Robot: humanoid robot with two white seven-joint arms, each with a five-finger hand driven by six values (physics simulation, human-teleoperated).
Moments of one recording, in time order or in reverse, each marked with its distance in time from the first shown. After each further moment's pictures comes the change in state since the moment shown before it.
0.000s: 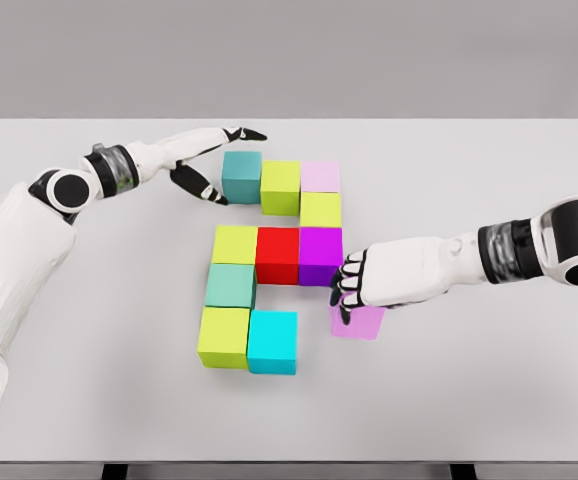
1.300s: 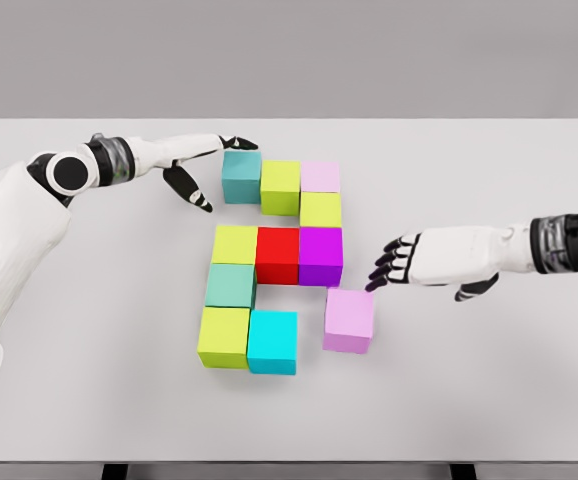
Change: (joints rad) left arm -0.091 0.011 -0.112 0.107 0.001 0.028 -0.066; right arm 0.071 -0.085 -0.079 0.089 -0.031 -0.001 0.001
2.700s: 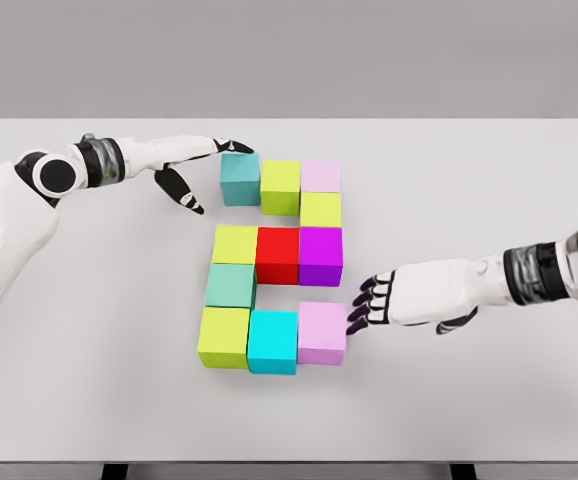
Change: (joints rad) left arm 0.000 0.036 -0.018 -0.013 -0.003 -0.083 0.000; right arm 0.008 0.008 0.073 -0.083 0.005 0.000 0.000
